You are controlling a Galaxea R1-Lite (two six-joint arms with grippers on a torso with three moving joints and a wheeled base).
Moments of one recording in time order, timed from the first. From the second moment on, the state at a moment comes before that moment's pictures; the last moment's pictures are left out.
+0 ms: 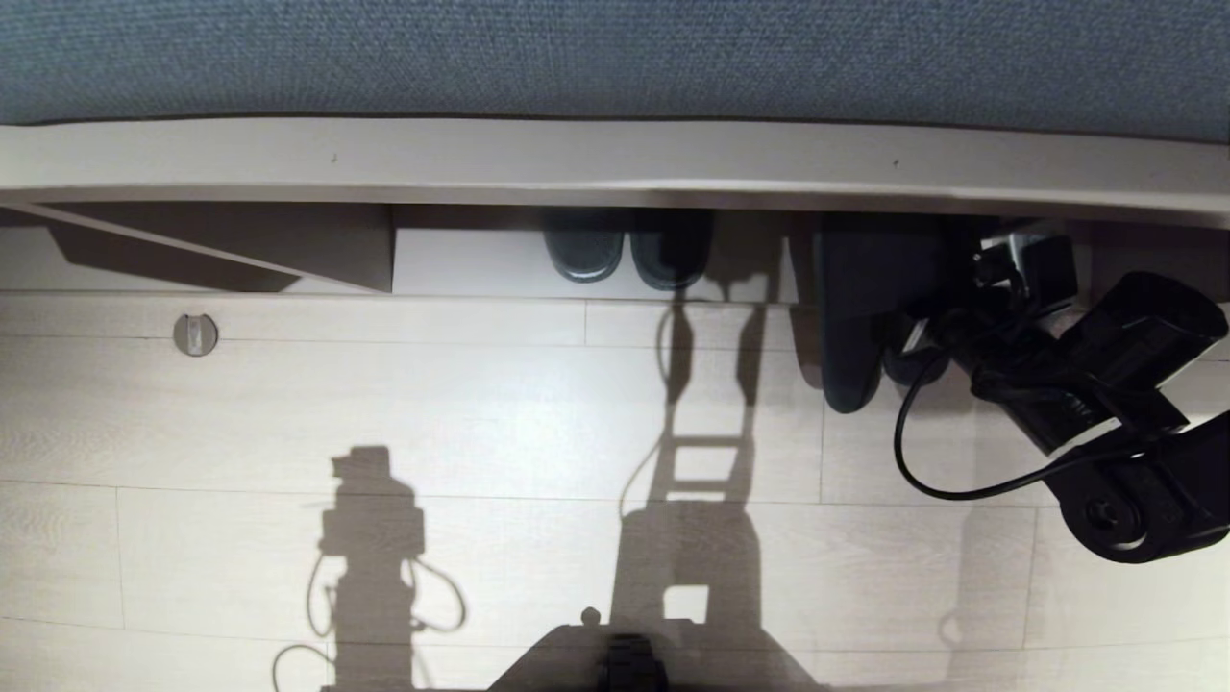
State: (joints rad) left arm 0.00 0.00 0.00 -0.01 0.01 -0.06; right arm 0.11 1.89 -0.76 -1.49 0.14 -0.25
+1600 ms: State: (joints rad) left arm 0.00 0.00 0.00 -0.01 0.01 -0.06; right arm 0.06 2.01 -0.97 -1.44 0.15 -0.20
